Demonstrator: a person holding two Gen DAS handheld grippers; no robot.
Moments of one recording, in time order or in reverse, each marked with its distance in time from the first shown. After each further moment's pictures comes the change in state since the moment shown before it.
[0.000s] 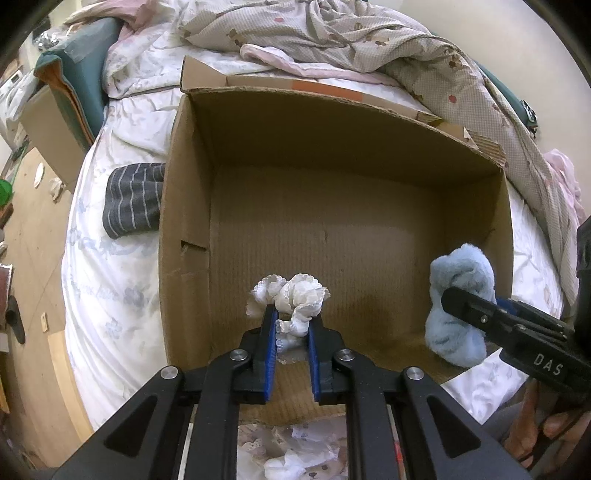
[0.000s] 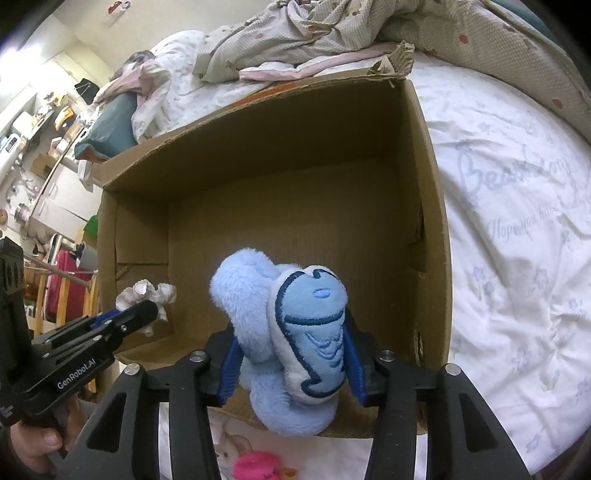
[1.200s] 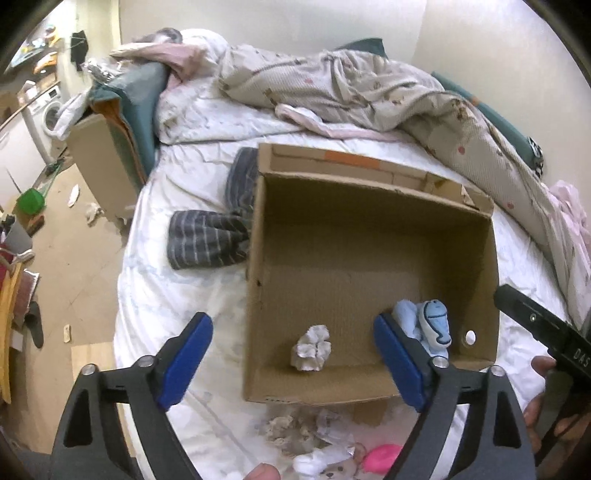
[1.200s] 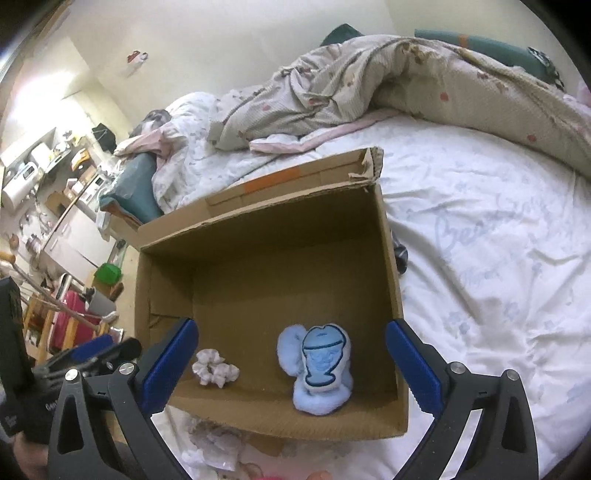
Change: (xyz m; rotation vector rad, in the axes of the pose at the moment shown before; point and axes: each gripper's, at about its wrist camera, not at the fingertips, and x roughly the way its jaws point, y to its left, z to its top) left arm -0.073 0.017 -0.014 -0.041 -0.224 0.096; right arm -0.062 0.001 -0.006 0.003 -0.270 0.021
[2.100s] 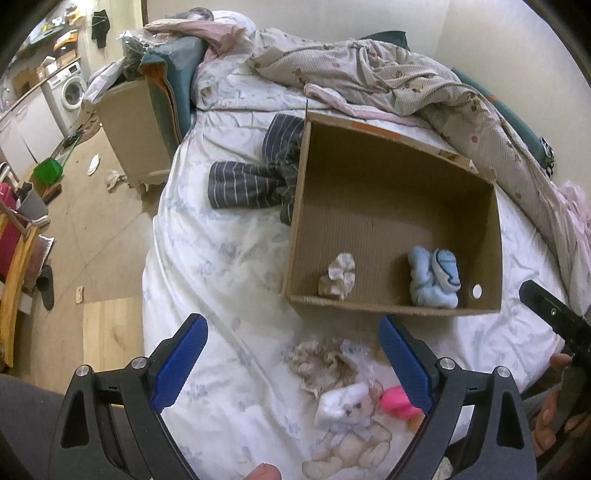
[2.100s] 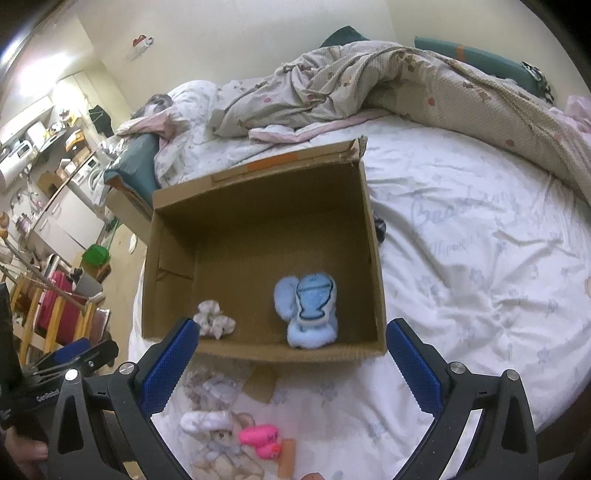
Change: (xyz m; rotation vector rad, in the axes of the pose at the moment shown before) left arm -0.042 0.019 -0.064 -0.062 0.077 0.051; right arm -0.045 0.013 -0.041 -0.053 0.043 -0.072
